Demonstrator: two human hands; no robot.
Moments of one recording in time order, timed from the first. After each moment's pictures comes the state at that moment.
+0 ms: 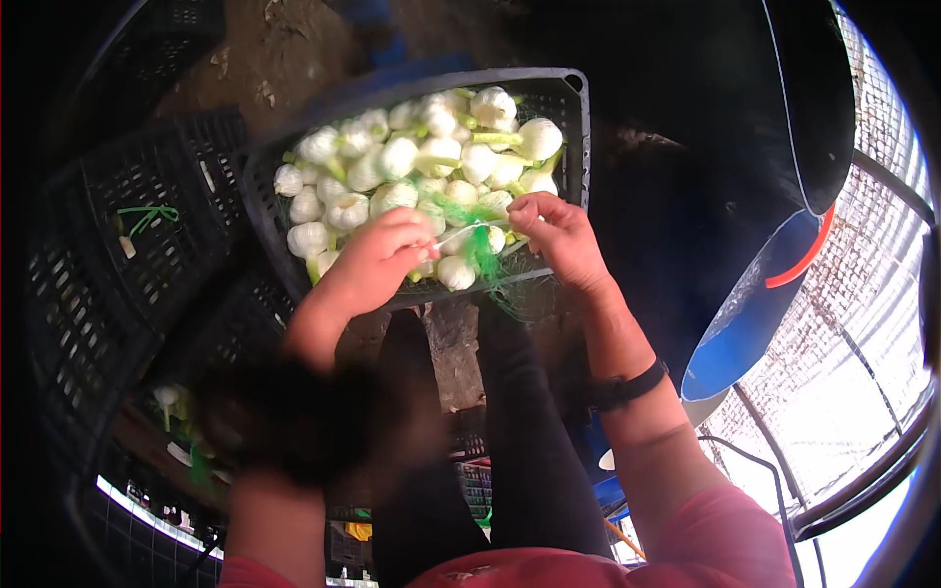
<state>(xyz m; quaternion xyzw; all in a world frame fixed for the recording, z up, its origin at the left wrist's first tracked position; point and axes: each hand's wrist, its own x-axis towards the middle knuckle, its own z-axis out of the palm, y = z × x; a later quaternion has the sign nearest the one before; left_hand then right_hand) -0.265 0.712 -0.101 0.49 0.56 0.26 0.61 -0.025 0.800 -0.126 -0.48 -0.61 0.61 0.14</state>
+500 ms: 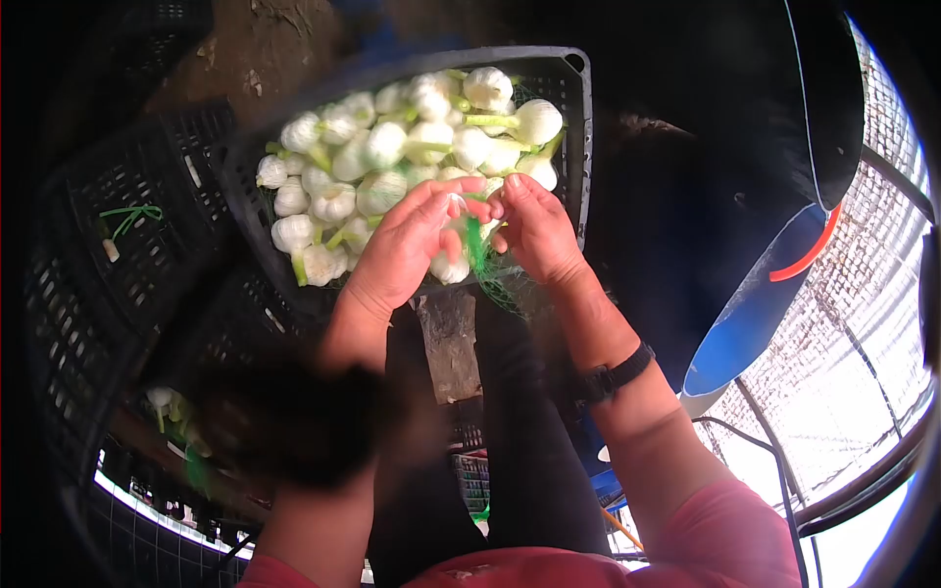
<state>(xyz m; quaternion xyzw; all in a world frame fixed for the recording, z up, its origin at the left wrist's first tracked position) -0.210 0.727 -0.107 0.07 0.48 0.49 0.73 -0.043 0.790 -0.135 -0.48 -0.17 0.84 0.17</state>
